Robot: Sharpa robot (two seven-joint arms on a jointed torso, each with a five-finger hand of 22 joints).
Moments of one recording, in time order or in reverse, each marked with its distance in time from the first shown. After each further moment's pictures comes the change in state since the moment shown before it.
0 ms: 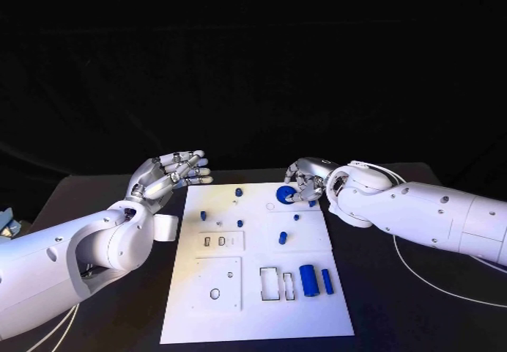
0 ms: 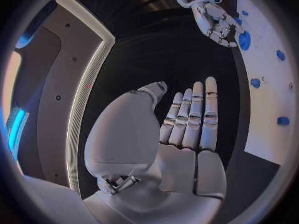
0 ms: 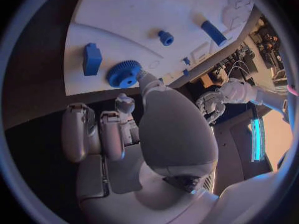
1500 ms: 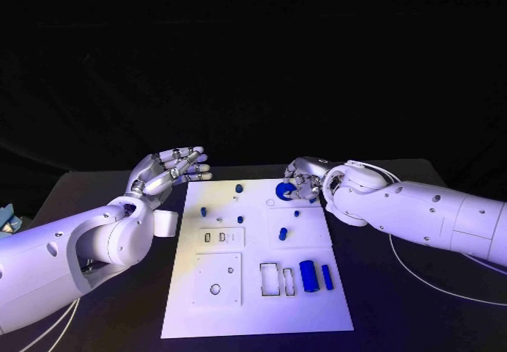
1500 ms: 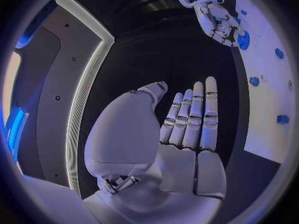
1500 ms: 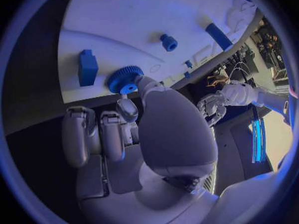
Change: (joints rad) left arm 0.000 -0.004 0.000 -0.003 0.000 0.000 -0.005; left_hand 0.000 0.000 0.003 -0.003 0.000 -0.004 -0.004 -0.004 -0.002 -0.011 0.003 -0.004 0.000 -0.004 0.004 -0.004 0.003 0.000 0.000 0.000 0.004 0.002; right arm -0.018 0.032 -0.003 -0.029 -0.010 -0.016 0.003; right_hand 0.068 0.017 0.179 0.019 -0.031 0.101 -0.014 0.013 -0.028 0.082 -0.031 0.094 0.102 0.000 -0.011 0.015 -0.001 -0.015 0.038 -0.016 0.046 0.000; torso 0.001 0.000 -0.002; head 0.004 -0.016
